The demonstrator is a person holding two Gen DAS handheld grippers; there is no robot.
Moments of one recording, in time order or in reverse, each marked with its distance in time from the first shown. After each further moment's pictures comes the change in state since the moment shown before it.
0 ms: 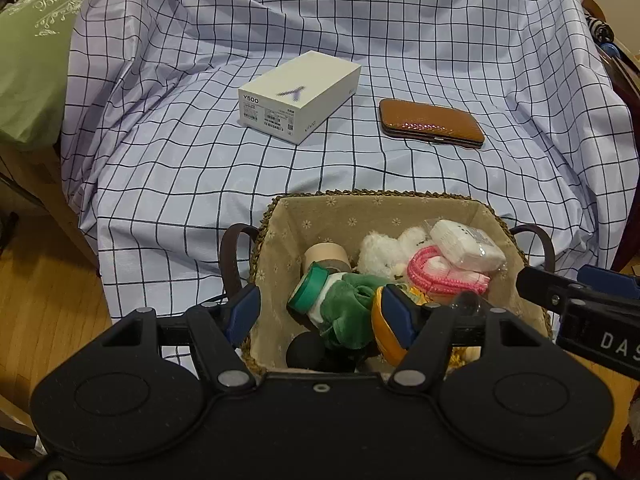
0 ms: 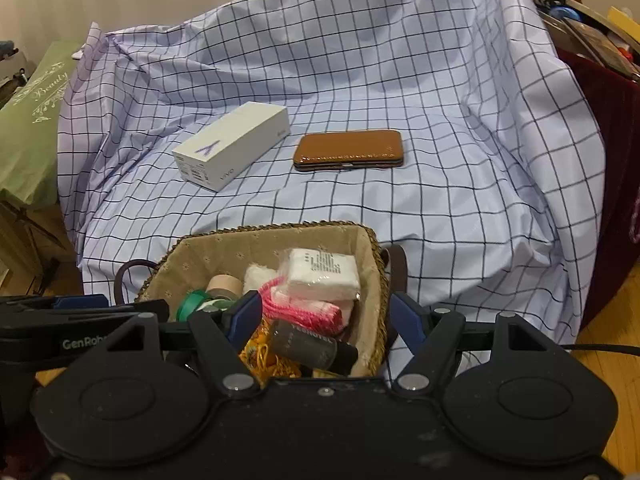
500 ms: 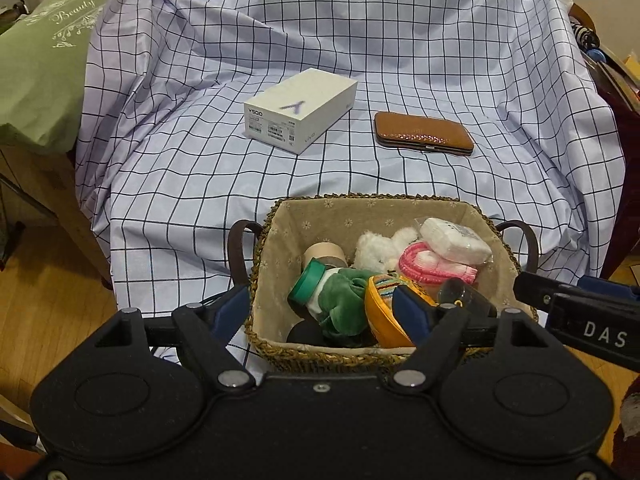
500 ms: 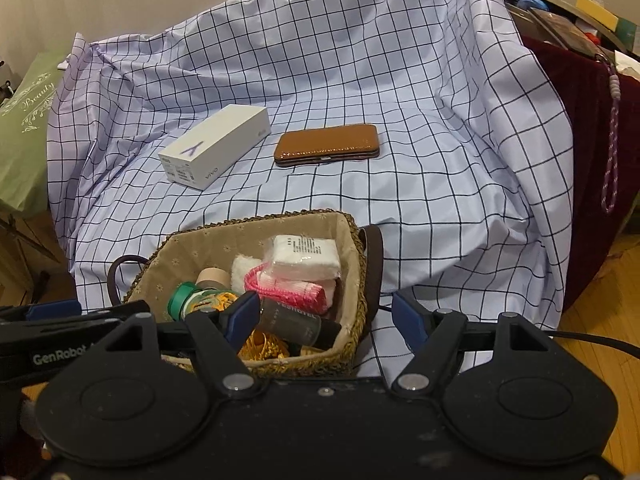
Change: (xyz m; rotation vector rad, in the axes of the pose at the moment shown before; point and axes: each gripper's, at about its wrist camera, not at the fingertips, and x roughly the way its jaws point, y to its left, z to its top) left arm -0.024 -0.005 -0.016 0.002 -0.060 0.010; right arm -0.016 -0.006 -0.016 0.047 -0.011 -0.043
